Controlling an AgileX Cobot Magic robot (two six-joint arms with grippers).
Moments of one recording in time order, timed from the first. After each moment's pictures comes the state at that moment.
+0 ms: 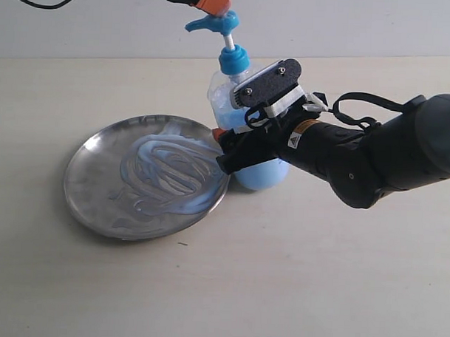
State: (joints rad) left arm -0.45 1.89 -1.79 -0.66 1.01 0.92; right arm 0.46 1.92 -0.78 0.09 -0.60 -0.25
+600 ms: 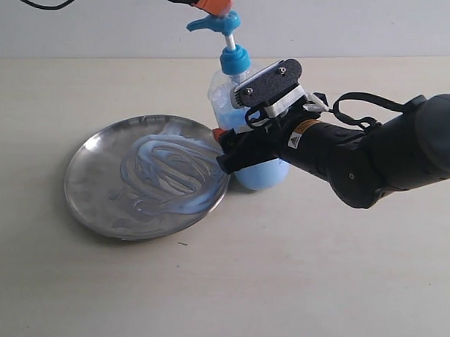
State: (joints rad) left arm -0.45 1.90 -1.80 -0.68 1.03 0.92; right arm 0.46 1.92 -0.78 0.09 -0.59 -0.25
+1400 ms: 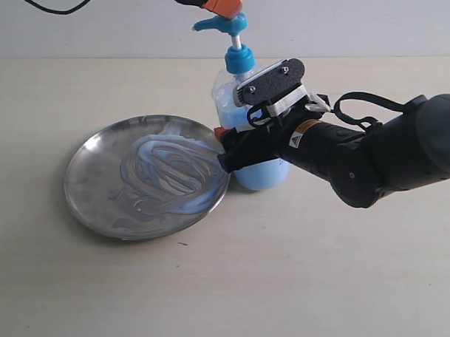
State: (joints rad) left arm -0.47 1.93 -1.81 -0.71 1.05 0.92; right arm 0.46 1.92 -0.78 0.11 -0.59 -0.23
